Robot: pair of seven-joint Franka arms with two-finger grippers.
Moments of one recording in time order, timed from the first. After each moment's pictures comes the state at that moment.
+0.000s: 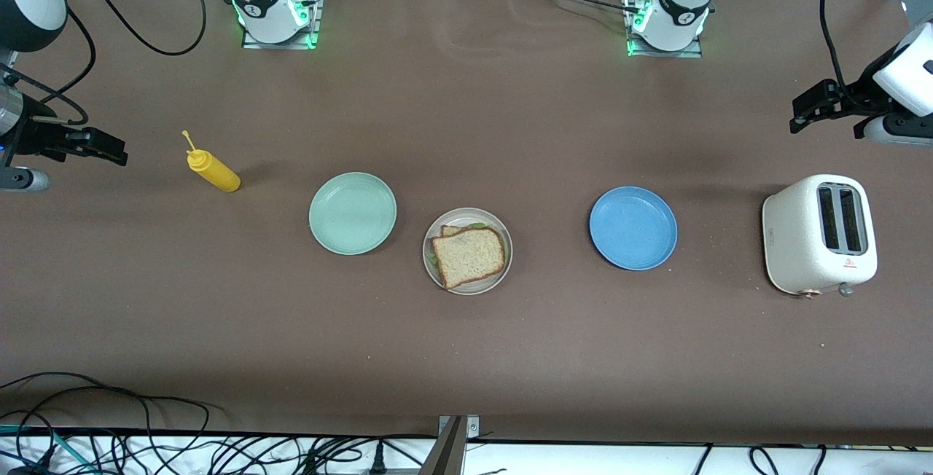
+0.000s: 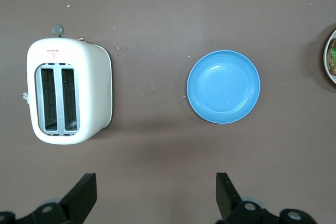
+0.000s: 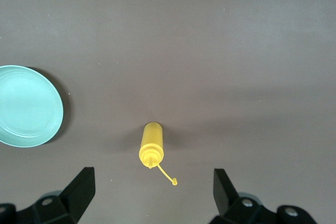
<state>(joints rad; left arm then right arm) -0.12 -0.05 0.12 -1.70 0.01 1.61 0.08 0.03 0.10 -0.10 -1.66 -0.06 1.68 -0.02</state>
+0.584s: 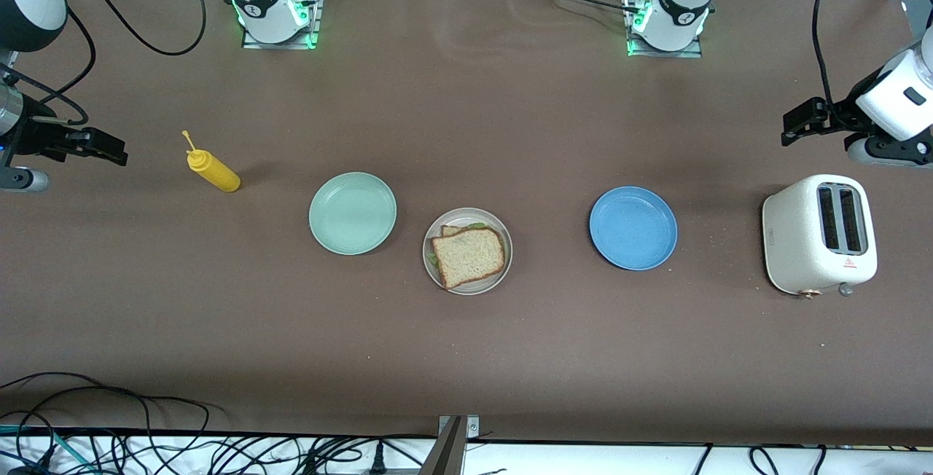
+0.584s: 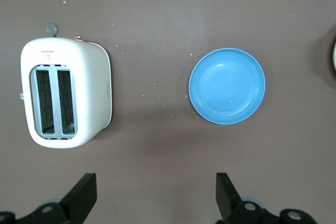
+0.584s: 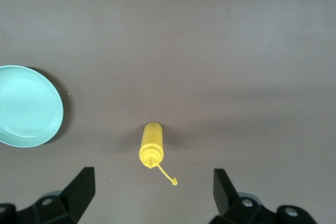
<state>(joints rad) -0.11 0.01 0.11 -1.66 0.02 1.61 0.08 0.03 0.10 -0.10 -1.66 -0.06 1.68 -0.02</state>
